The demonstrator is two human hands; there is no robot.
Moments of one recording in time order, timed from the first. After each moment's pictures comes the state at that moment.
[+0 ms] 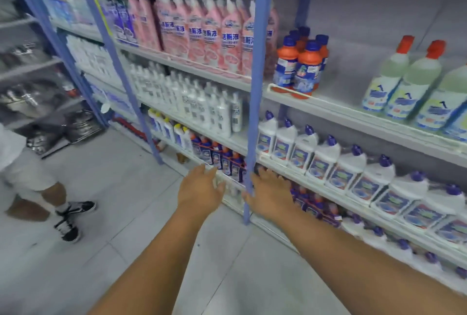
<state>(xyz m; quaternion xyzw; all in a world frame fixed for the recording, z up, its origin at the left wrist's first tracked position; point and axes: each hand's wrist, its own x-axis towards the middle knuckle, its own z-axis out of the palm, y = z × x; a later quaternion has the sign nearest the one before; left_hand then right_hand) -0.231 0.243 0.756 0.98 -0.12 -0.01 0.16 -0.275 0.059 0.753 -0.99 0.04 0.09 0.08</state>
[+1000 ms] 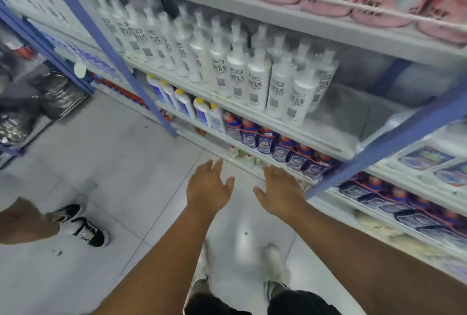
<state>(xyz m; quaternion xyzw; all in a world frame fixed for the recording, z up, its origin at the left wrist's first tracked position) 0.169 0.401 0.575 0.97 -0.11 -0.18 0.13 0.107 0.220 0.553 -0.96 0.12 0.23 0.13</state>
